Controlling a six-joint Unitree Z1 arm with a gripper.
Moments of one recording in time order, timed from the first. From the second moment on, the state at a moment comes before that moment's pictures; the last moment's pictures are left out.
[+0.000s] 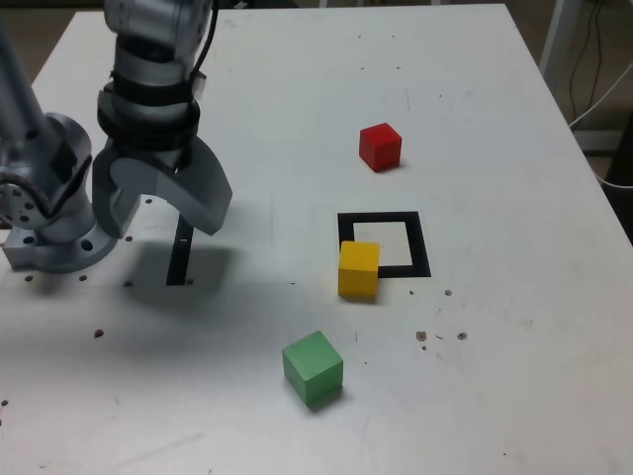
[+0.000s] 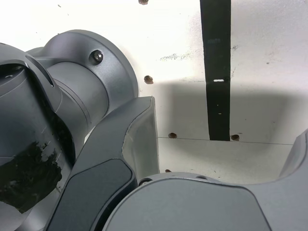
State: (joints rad) arm -0.15 1.53 -0.79 1.13 -0.03 -0.02
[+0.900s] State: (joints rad) arm -0.13 1.62 -1.05 1.27 0.03 0.00
